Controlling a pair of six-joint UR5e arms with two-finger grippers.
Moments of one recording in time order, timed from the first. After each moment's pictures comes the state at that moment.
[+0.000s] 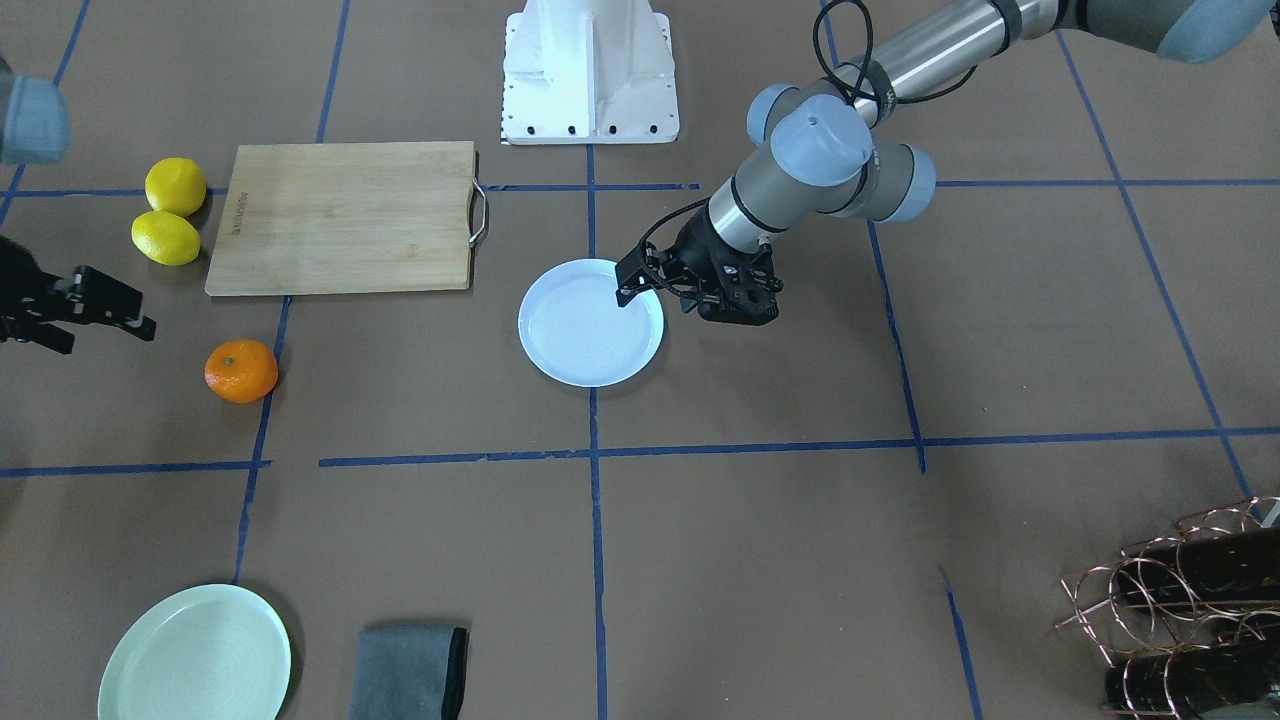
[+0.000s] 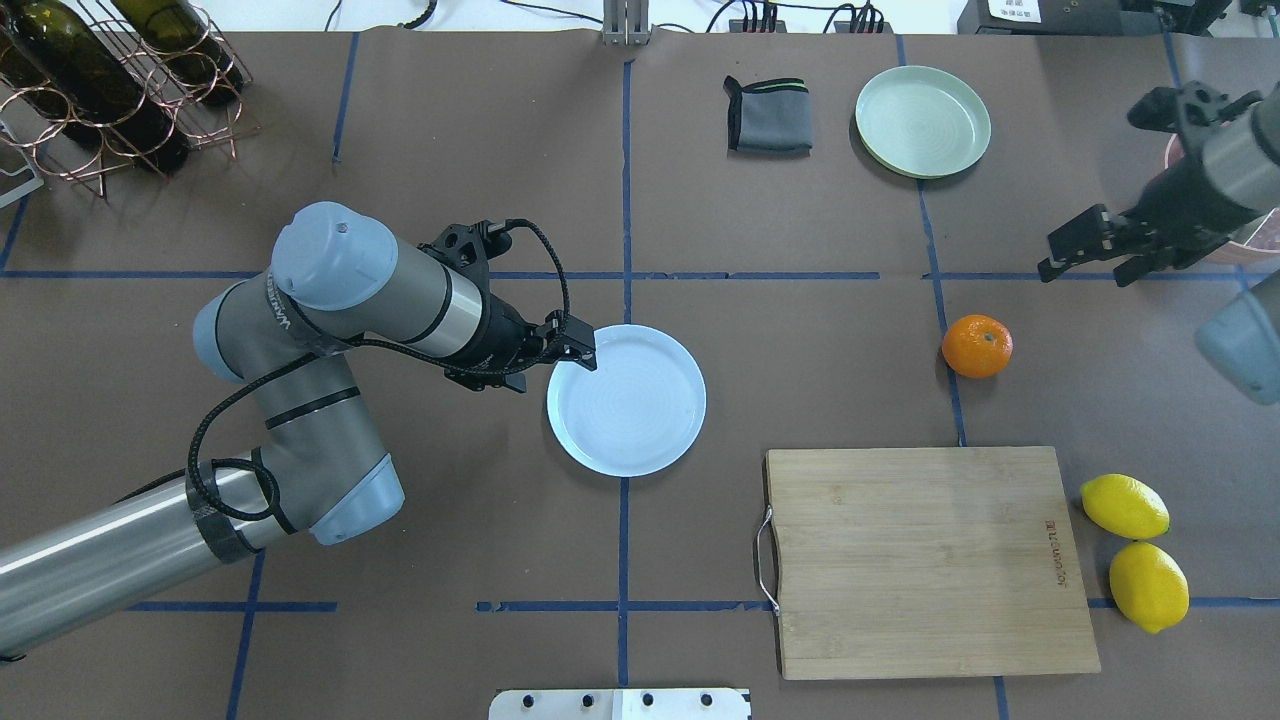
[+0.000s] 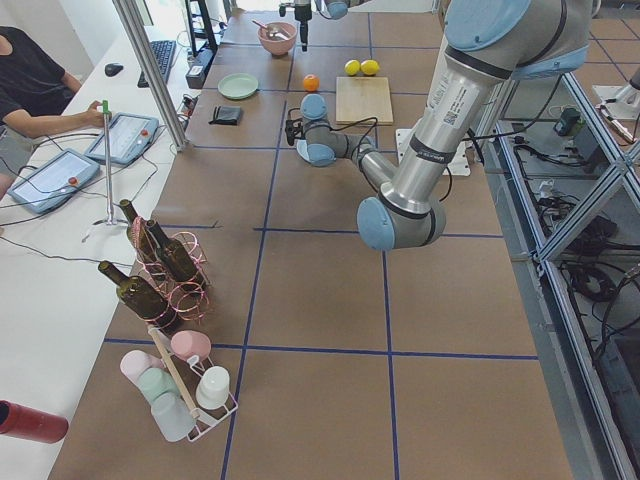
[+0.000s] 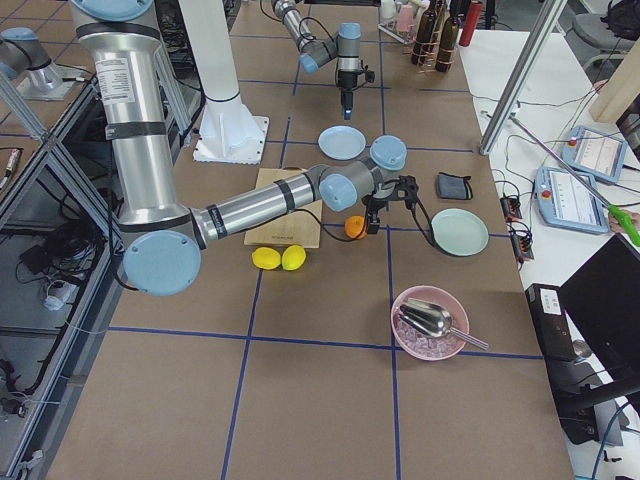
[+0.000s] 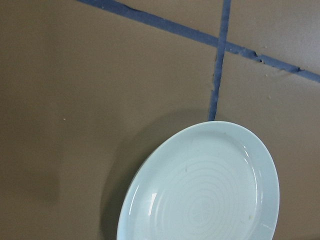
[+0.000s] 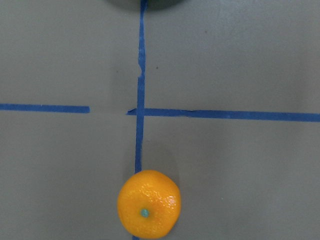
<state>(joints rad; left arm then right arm) -0.59 -2.15 -1.52 -2.27 -2.09 -1.50 1.05 -1.40 1.78 -1.39 2.32 0.73</state>
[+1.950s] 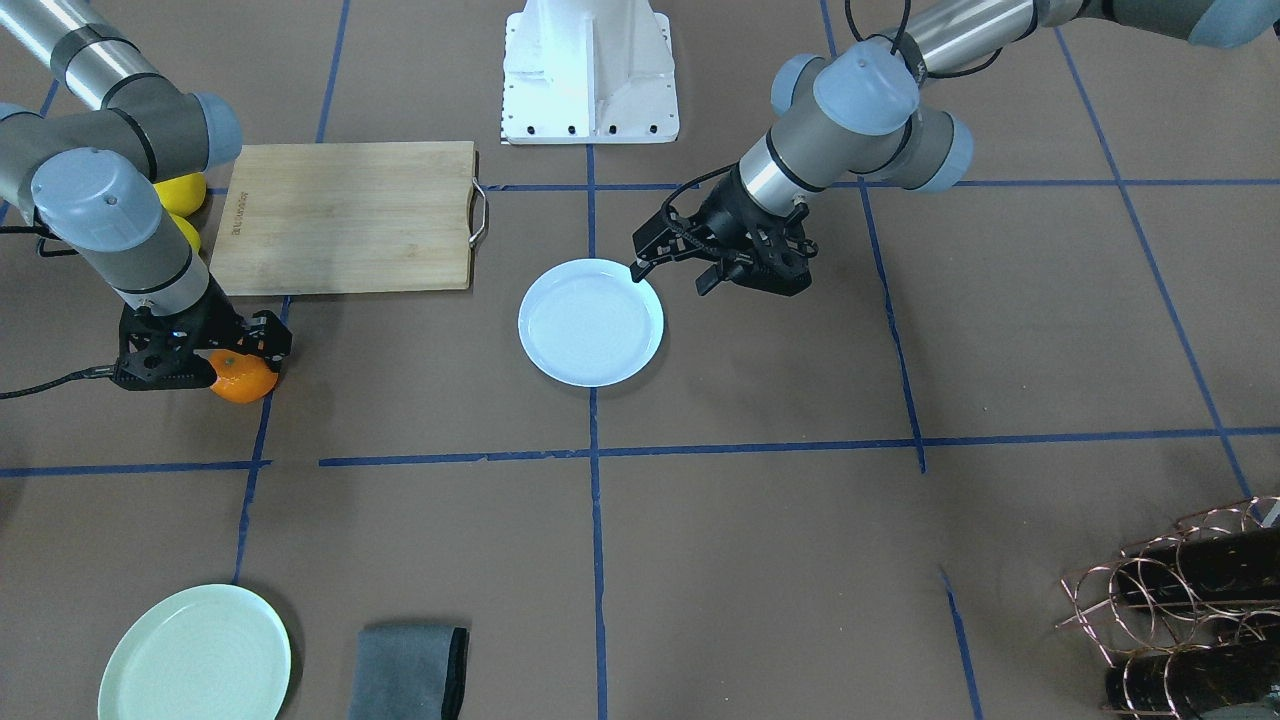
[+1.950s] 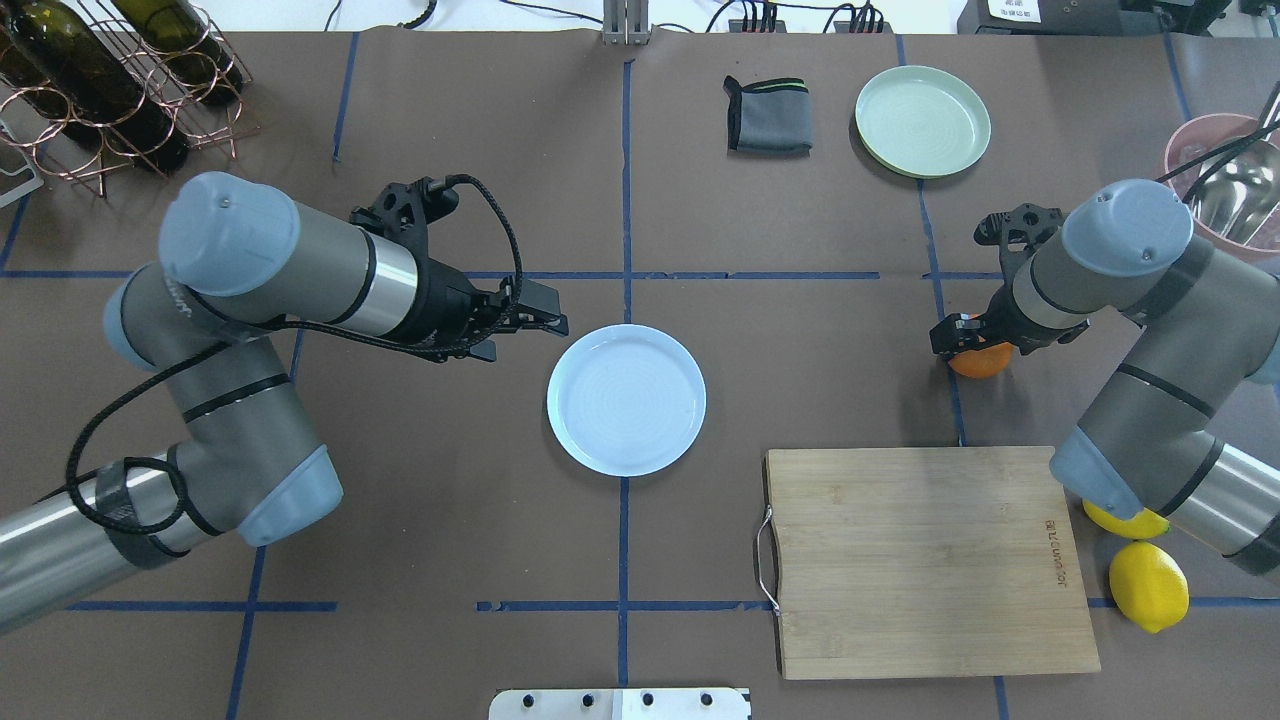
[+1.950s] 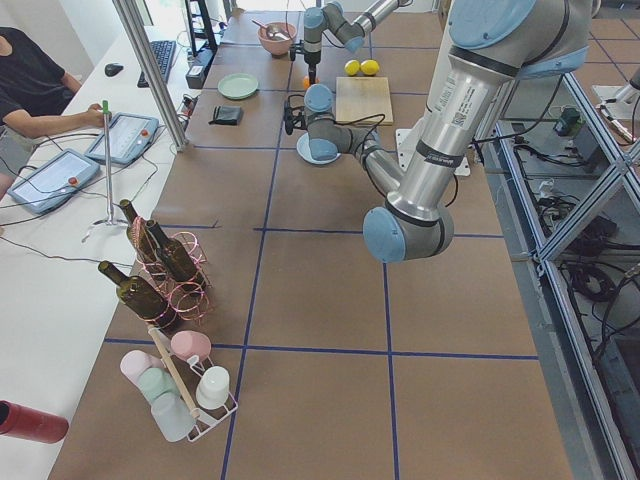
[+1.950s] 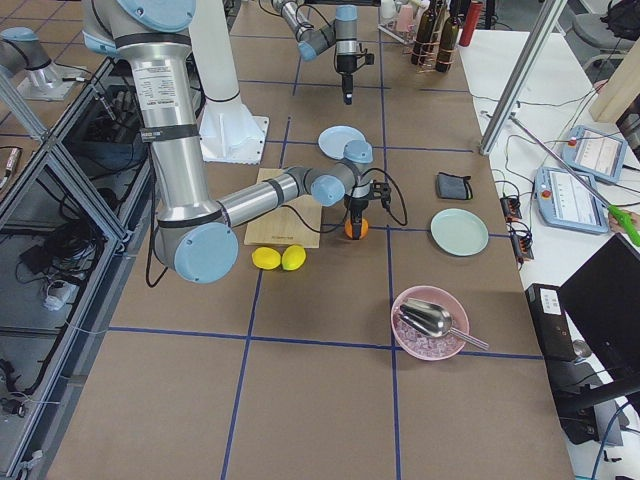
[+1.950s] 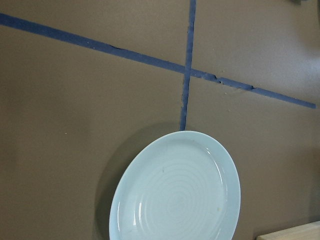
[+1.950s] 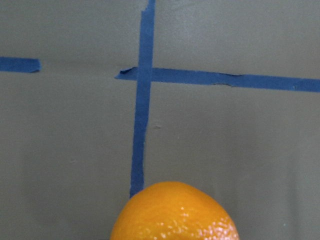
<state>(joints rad) -0.66 -2.04 -1.74 -2.27 -2.07 -1.49 0.79 -1.38 1.68 -1.32 1.99 0.89</state>
